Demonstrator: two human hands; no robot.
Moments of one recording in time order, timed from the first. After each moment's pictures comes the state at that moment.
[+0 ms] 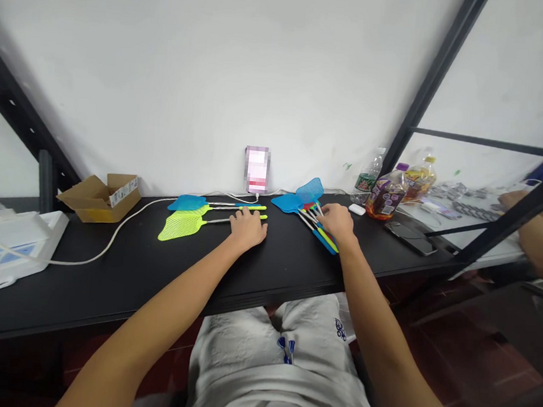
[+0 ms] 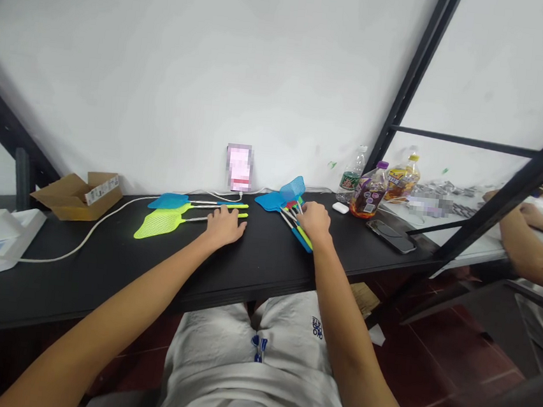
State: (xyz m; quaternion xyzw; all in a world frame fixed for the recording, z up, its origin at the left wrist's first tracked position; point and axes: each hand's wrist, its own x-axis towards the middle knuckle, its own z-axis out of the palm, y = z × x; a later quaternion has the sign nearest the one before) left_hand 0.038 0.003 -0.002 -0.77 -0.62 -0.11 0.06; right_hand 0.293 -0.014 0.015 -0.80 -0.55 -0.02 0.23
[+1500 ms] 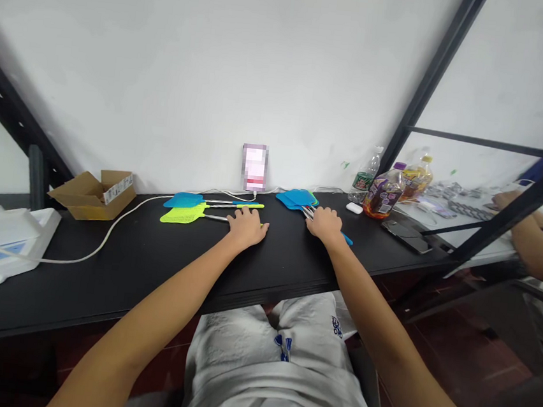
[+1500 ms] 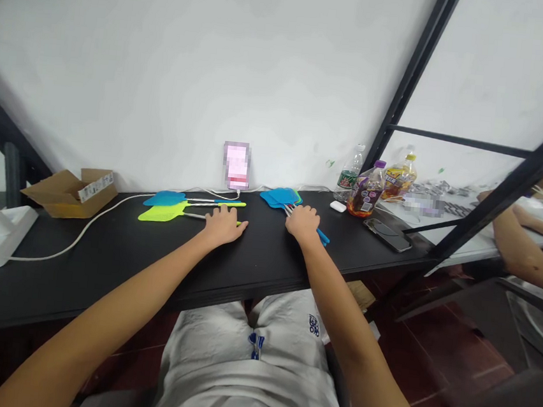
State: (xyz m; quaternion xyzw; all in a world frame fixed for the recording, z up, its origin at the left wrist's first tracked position) left_hand 0.042 0.003 0.000 -0.78 -0.61 -0.09 0.04; right_hand 0.259 -0.014 0.005 -0.82 -0.56 -0.06 0.10
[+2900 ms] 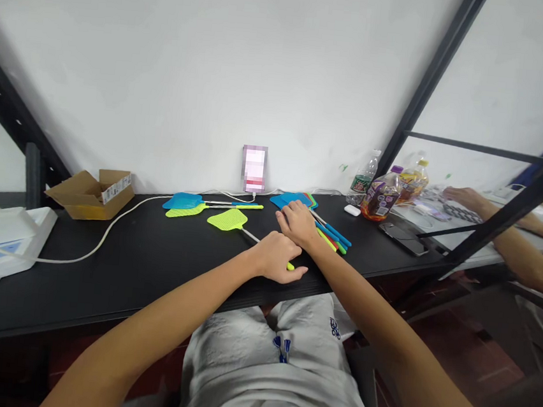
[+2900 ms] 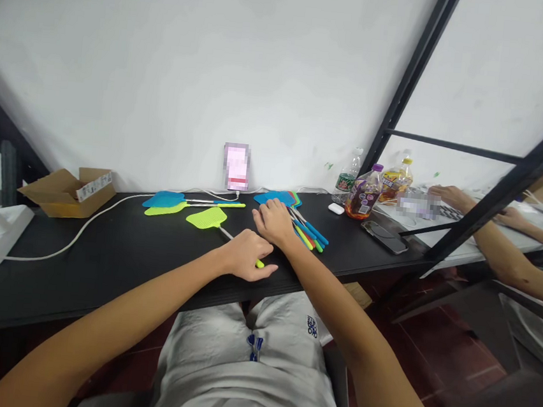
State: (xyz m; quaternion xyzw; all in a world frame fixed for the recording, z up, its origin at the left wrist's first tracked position) left_hand 0.064 -0.065 0.012 -0.97 -0.18 -0.17 0.05; right_hand 0.212 -0.020 0.005 -0.58 -0.77 -0.20 0.20
